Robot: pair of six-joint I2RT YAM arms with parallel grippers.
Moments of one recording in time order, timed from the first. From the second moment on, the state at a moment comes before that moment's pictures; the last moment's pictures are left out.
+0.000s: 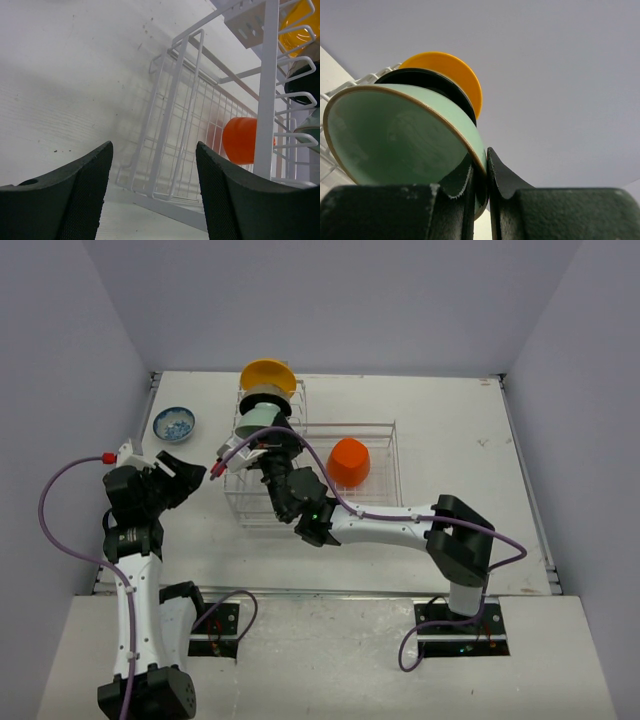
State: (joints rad) left arm 0.30 0.69 0.66 -0.41 0.37 -0.60; right arm 1.20 1.85 1.33 0.92 0.84 -1.24
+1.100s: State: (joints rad) left arm 0.23 0.70 1.09 -0.45 0.42 -0.51; right arm 1.23 1.72 2.09 -0.27 0.77 -0.51
